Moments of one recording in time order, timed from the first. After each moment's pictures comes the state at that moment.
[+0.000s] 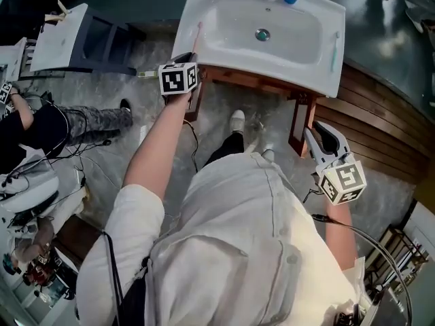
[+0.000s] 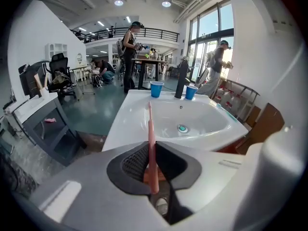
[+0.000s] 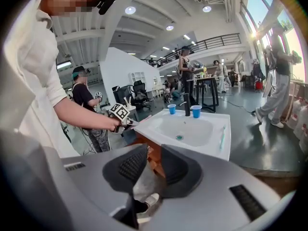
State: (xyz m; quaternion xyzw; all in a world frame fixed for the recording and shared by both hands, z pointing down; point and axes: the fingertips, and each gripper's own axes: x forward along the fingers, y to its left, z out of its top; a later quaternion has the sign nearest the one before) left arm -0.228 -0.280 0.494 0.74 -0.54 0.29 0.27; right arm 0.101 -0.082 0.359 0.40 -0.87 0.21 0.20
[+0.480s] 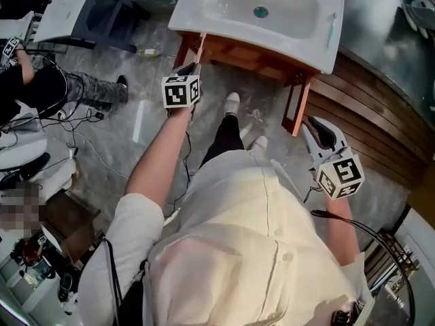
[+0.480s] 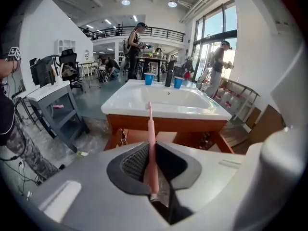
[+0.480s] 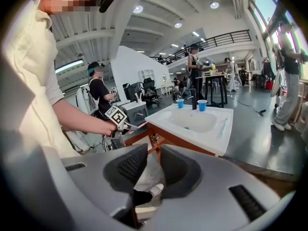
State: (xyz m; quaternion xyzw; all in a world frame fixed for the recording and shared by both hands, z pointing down) left arm -0.189 -0.124 0.514 0.72 -0.56 0.28 0.30; right arm 0.132 0.001 0.371 0.34 -0.89 0.20 0.21
